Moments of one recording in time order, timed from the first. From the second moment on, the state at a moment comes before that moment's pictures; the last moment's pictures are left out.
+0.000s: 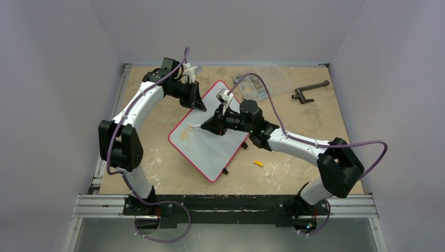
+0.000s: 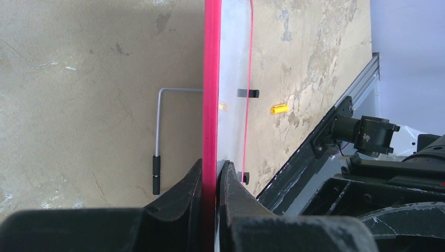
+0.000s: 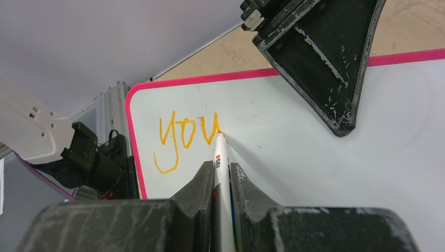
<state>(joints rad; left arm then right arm) -0.26 1.77 1.59 -0.86 0.67 -0.12 0.78 1.52 0.94 0.41 -0.43 0.30</state>
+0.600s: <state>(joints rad) -0.26 1.77 1.59 -0.86 0.67 -0.13 0.78 1.44 0.92 0.31 -0.37 0.29</state>
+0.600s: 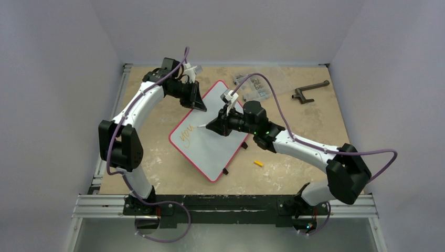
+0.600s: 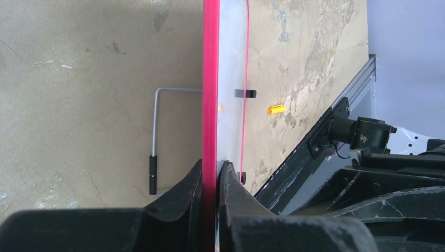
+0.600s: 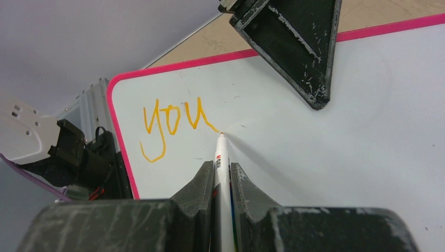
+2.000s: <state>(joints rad) -0.28 1.74 1.59 -0.87 0.65 -0.15 0.76 1.47 0.95 0.44 -0.41 0.31</state>
